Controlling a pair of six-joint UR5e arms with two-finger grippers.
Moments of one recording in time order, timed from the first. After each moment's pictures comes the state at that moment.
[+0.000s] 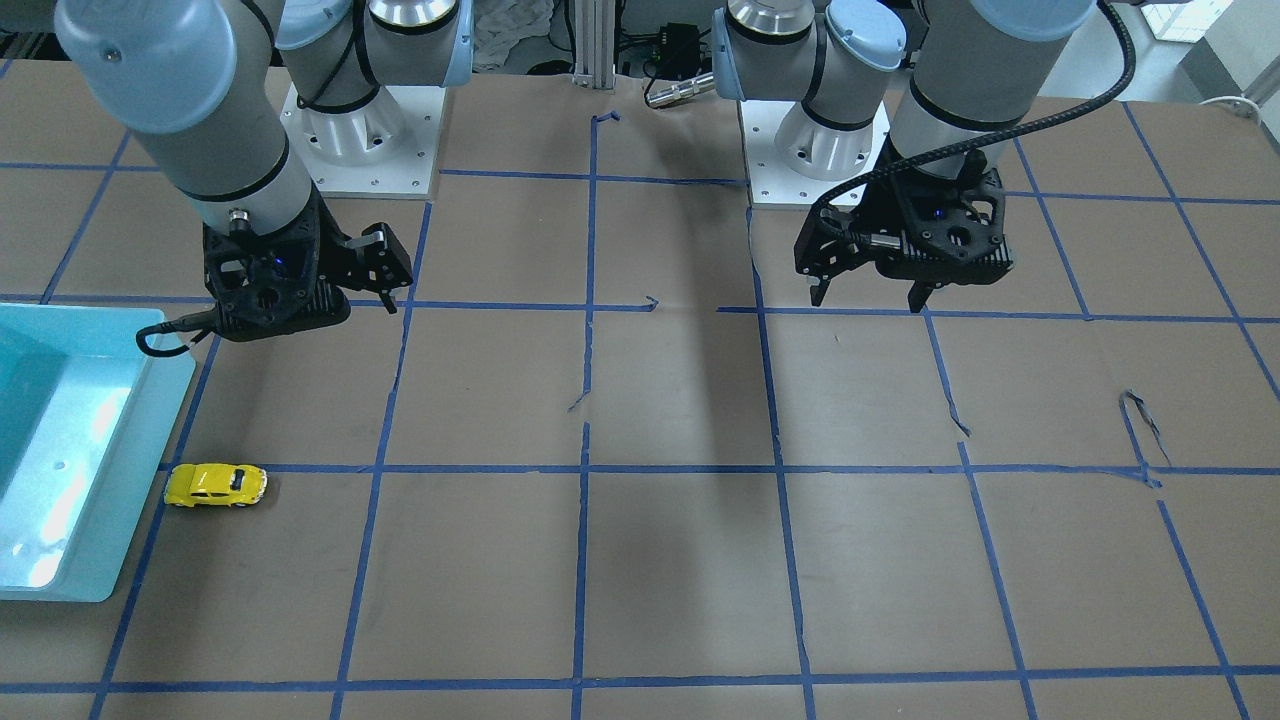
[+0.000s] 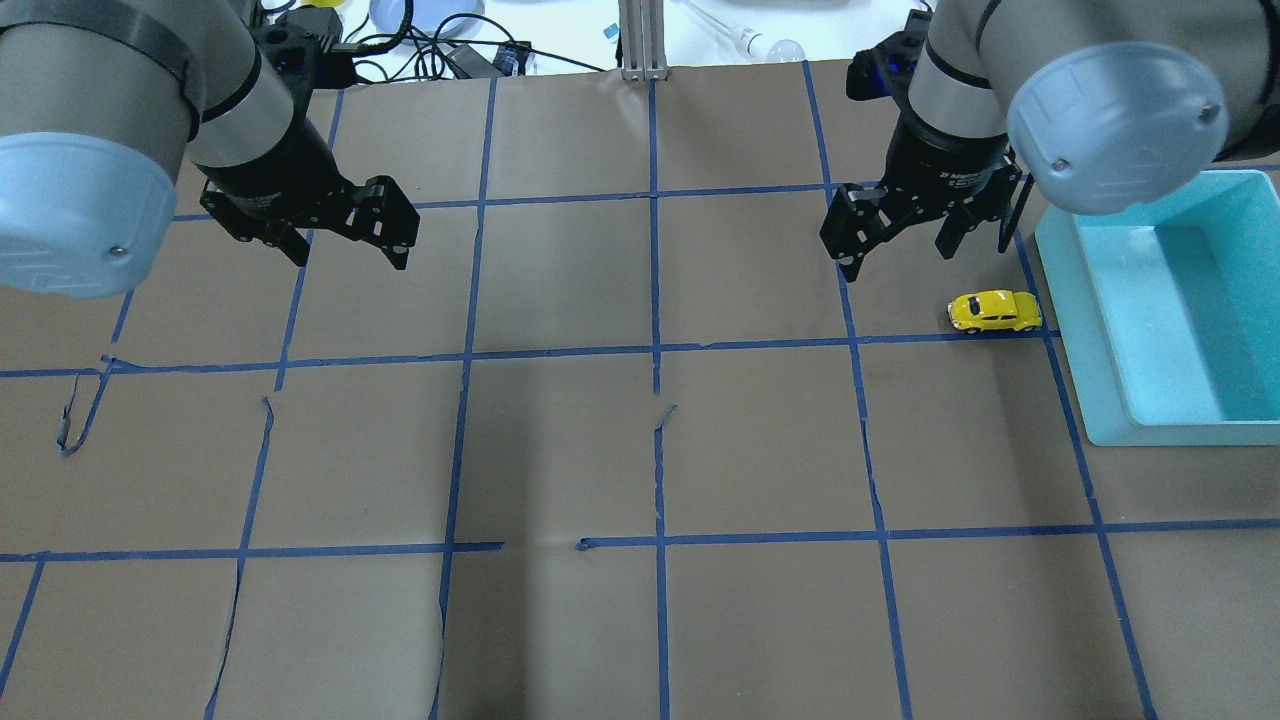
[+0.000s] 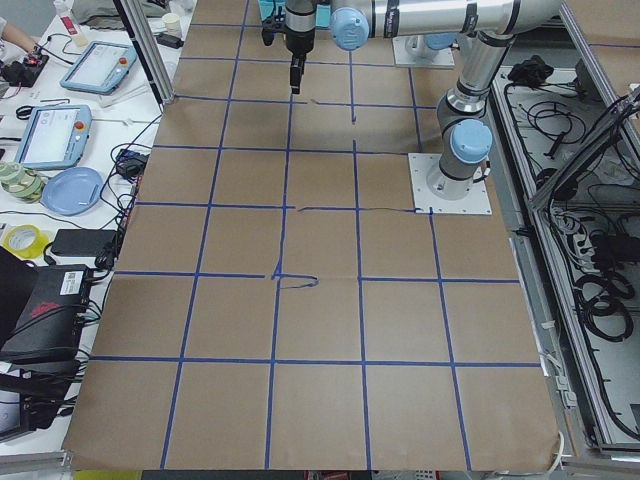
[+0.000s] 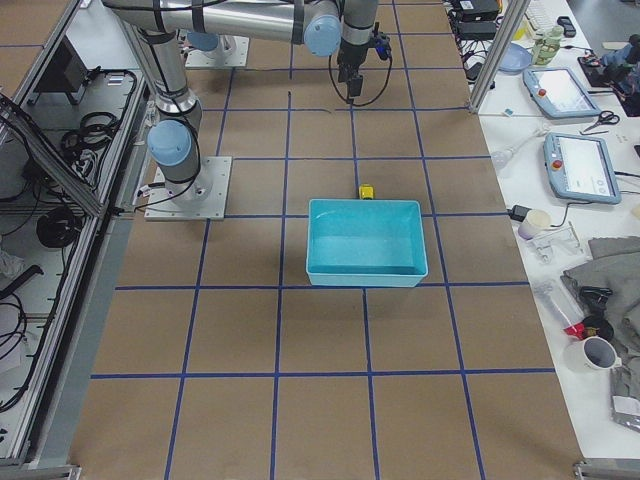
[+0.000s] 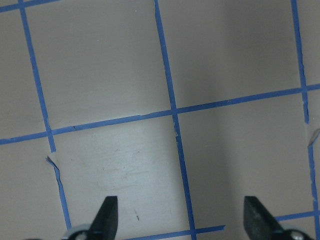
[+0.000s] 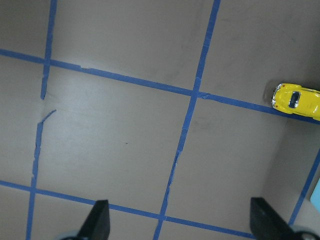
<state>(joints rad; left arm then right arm) -1.56 -1.57 -1.67 -1.41 1.59 0.04 1.59 -1.47 1.64 -1.66 -1.56 -0.30</state>
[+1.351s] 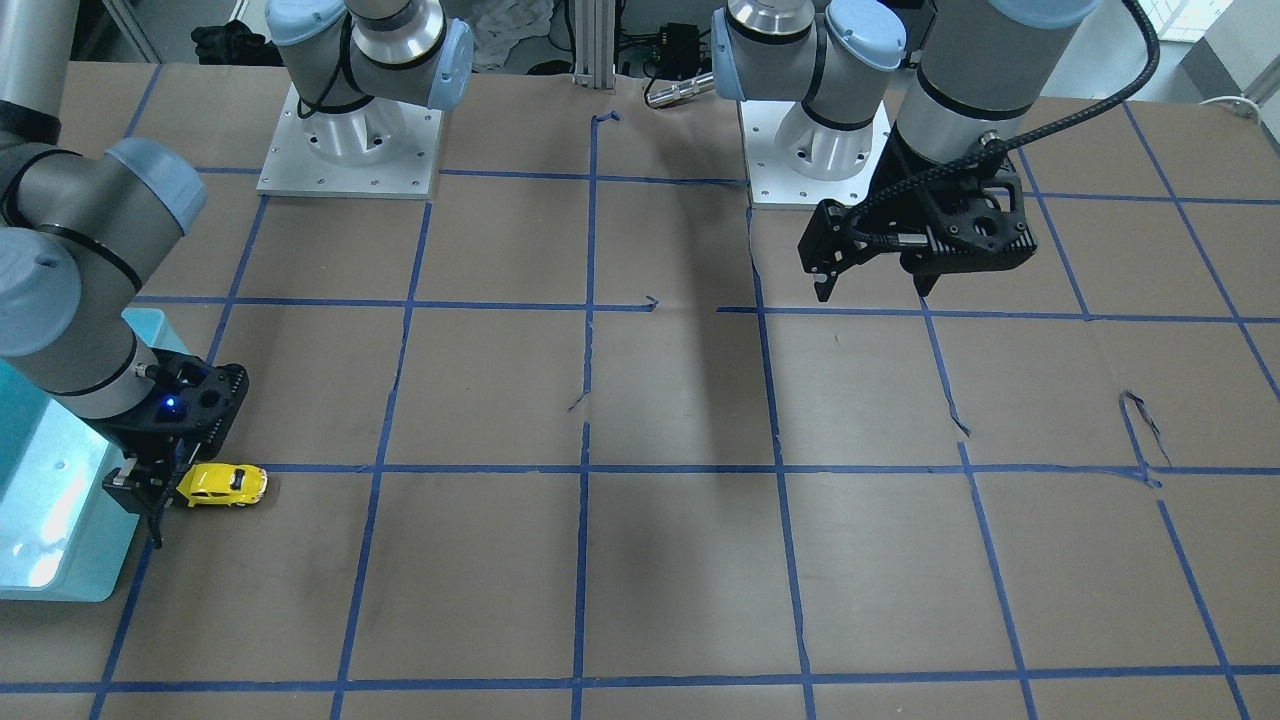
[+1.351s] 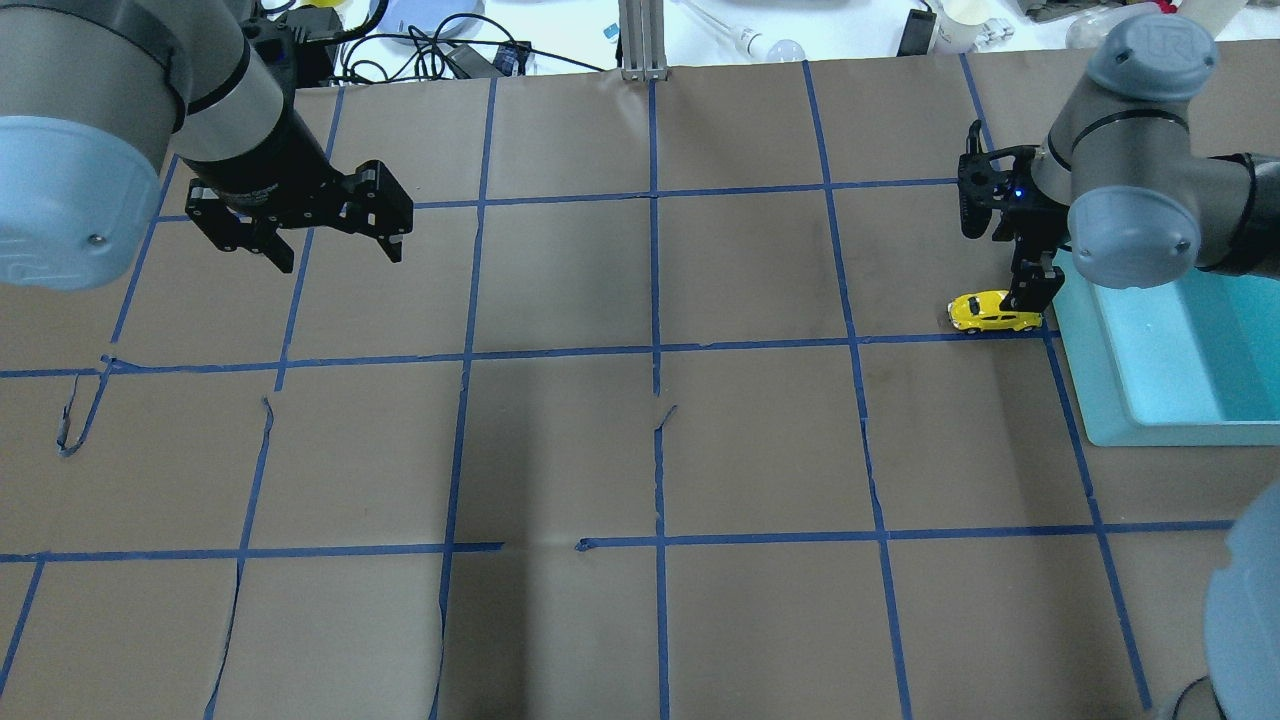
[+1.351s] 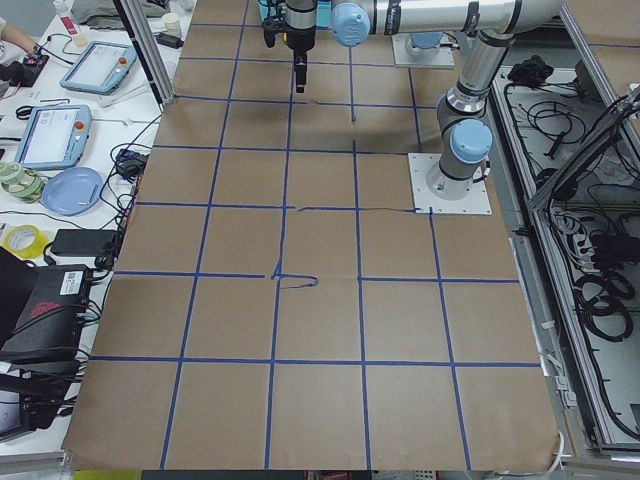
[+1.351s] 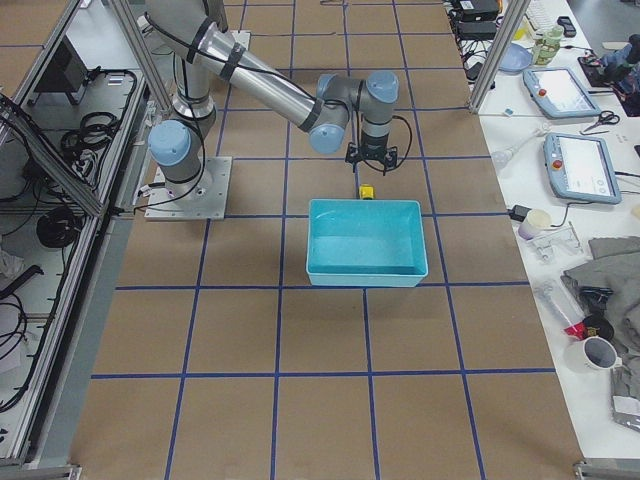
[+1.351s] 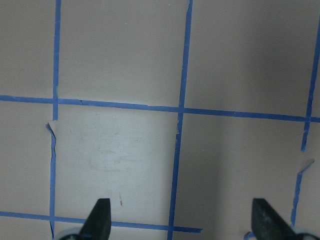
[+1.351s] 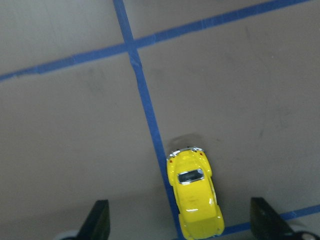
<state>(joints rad) -1.56 -1.56 -1.65 -1.45 1.59 -0.07 1.31 -1.23 1.82 -2.21 -1.62 -1.72</state>
